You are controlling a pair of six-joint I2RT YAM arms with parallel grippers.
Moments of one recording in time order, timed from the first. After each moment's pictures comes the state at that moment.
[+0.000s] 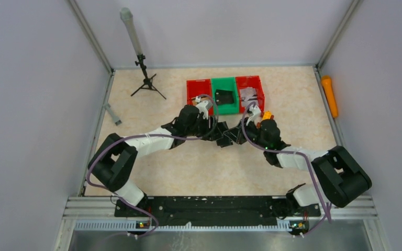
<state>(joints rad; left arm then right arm) -0.67 1.58 0.86 0.17 0.33 -0.52 0.53 1.38 0.42 0.75 -0.37 0.48</state>
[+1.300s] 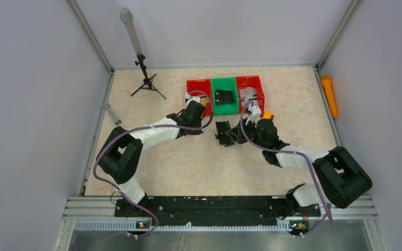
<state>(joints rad) -0.66 1.69 1.07 -0.29 -0.24 -0.54 0.55 1.37 0.45 0.62 -0.22 0.45</state>
